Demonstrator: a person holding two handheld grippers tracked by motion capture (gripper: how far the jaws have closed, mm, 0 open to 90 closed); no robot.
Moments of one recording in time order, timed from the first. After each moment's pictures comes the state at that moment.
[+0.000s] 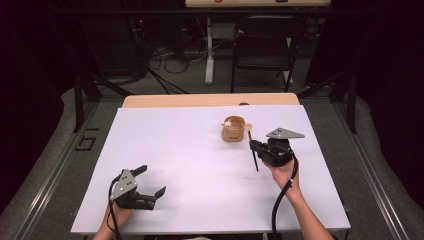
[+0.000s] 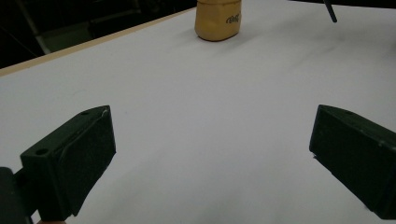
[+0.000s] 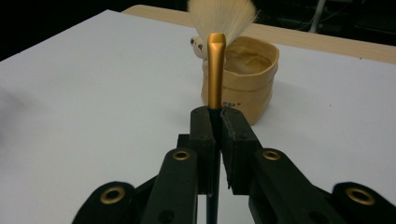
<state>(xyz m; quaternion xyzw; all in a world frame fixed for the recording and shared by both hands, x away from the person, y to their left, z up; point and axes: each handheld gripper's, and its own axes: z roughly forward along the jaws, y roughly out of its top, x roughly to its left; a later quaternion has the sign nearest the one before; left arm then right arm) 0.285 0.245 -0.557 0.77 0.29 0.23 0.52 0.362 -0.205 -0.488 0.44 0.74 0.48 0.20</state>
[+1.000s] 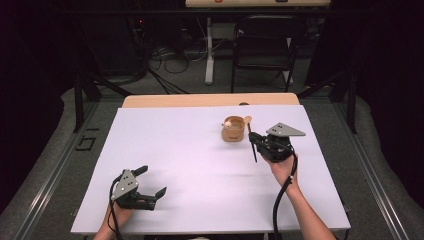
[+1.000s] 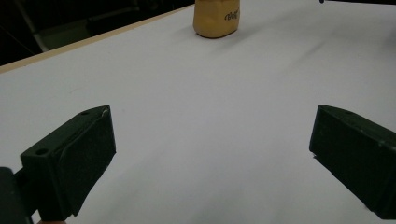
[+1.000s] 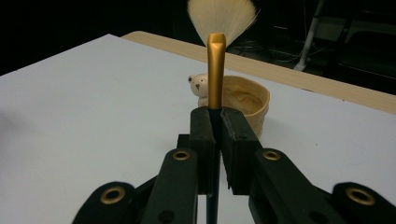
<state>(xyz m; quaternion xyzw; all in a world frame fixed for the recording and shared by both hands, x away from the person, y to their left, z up) 0.285 0.243 -0.558 0.77 0.29 0.23 0.52 0.367 -0.201 -0.475 0.40 0.73 0.50 0.24</state>
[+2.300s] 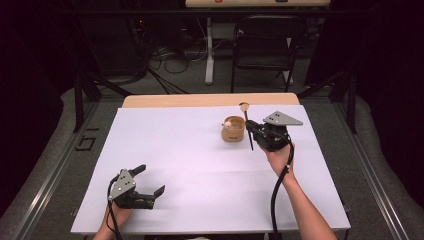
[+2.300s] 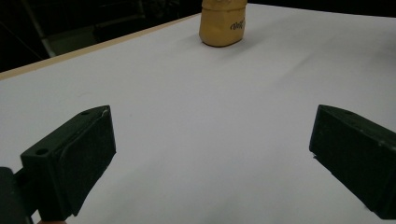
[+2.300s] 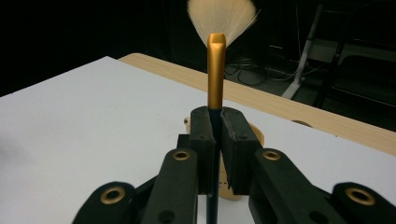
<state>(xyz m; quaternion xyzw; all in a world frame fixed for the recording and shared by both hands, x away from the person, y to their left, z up) 0.285 0.247 -0.557 0.76 0.30 0.23 0.53 0.385 -0.191 -0.452 0.39 0.71 0.52 0.26</state>
